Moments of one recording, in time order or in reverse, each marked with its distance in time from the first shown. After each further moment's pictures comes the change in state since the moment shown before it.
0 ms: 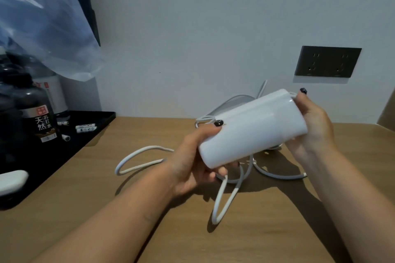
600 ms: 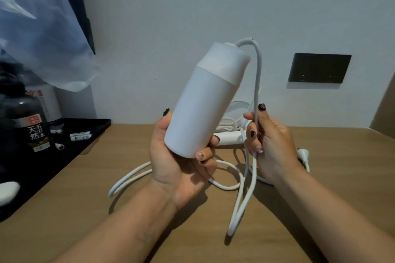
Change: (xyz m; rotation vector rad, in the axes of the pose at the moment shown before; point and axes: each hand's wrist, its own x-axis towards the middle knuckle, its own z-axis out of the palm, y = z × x) left_hand -0.010 0.006 0.011 -0.610 -0.021 0.248; right_hand -0.016 0.035 0.015 -0.005 -0.251 0.009
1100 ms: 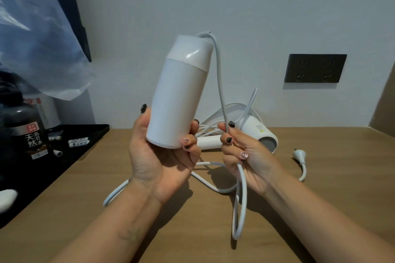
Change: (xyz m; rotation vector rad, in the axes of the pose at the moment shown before) left_hand 0.002 0.015 -0.001 -0.025 0.000 0.137; right_hand -0.001 0.015 0.005 0.394 -0.242 0.456
